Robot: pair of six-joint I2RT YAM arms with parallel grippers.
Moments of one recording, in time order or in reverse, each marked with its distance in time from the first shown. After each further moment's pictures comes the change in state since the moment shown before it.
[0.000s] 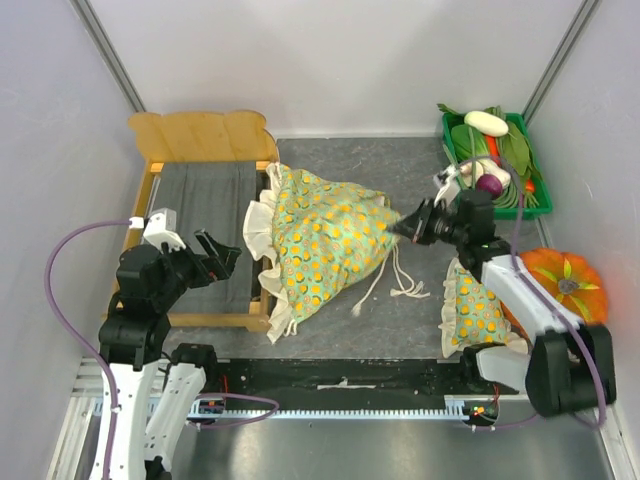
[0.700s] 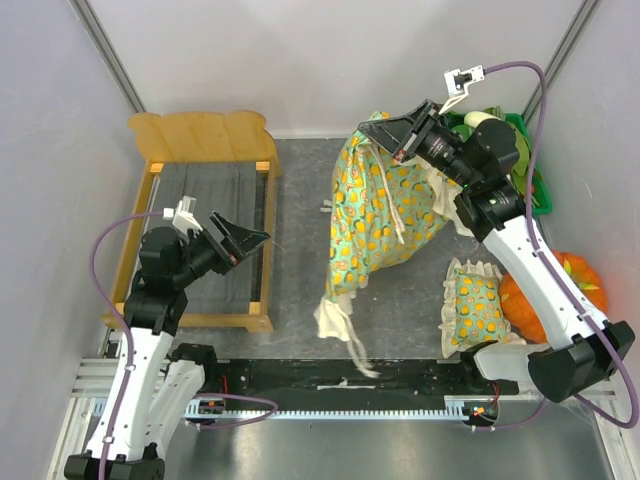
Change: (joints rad) left arm -0.016 0.133 -0.147 0.358 0.311 -0.407; right arm 0.223 0.017 0.727 0.121 0.132 0.279
